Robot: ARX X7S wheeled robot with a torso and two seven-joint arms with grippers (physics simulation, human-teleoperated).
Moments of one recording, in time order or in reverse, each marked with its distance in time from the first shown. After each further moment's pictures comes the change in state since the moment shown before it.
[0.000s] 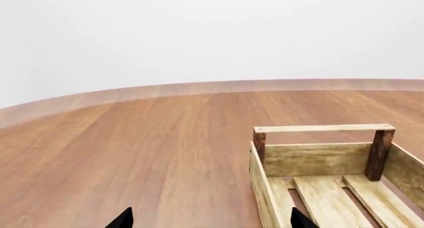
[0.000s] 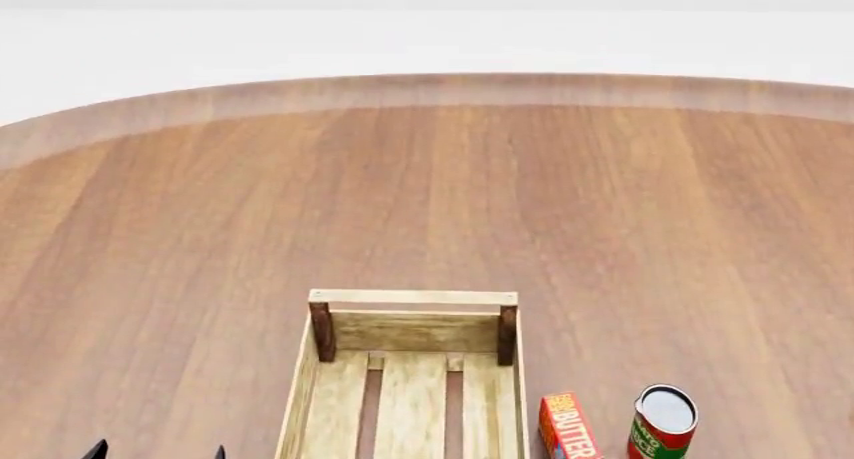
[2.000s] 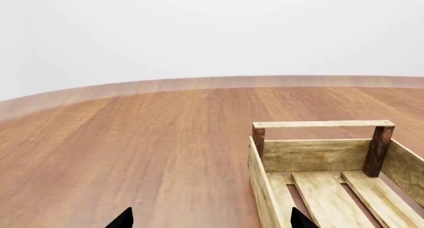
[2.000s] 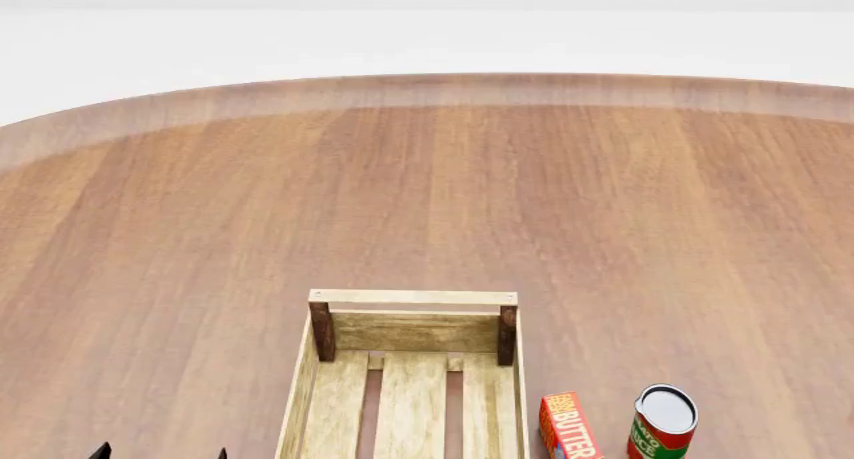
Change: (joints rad) left arm -0.013 -0.034 0.049 -0.011 -0.050 0.001 -0.039; right arm 0.178 0.047 -0.009 0.426 -0.165 0.025 0.020
